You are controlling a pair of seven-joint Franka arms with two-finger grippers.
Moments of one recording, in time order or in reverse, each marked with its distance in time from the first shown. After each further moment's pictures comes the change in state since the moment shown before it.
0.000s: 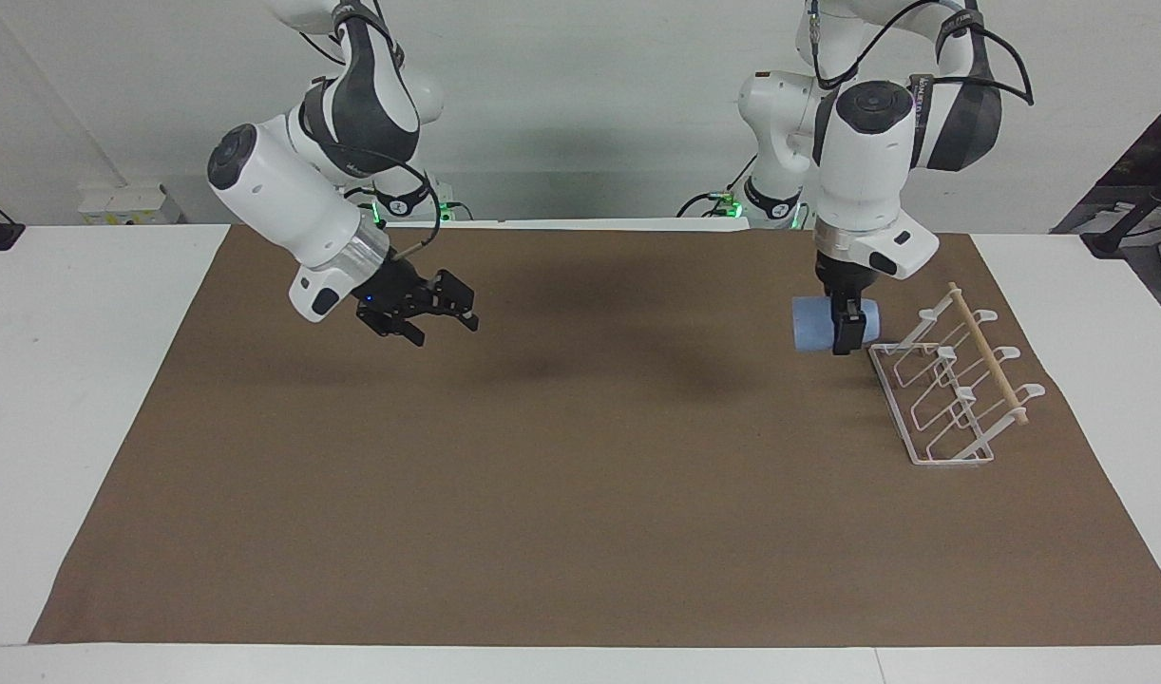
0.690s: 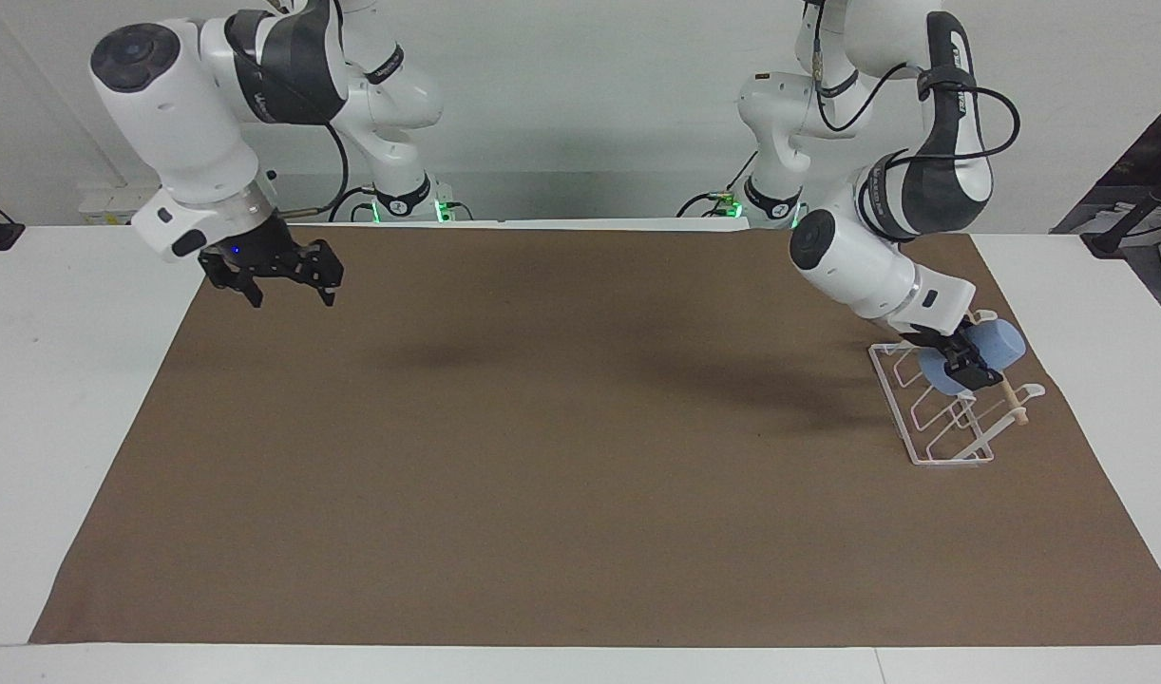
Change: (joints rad) left arm 0.090 0.214 0.002 0.002 0.810 -0.087 -0.284; right arm -0.150 -0.021 -0.005 0.299 -0.428 -0.400 -0.001
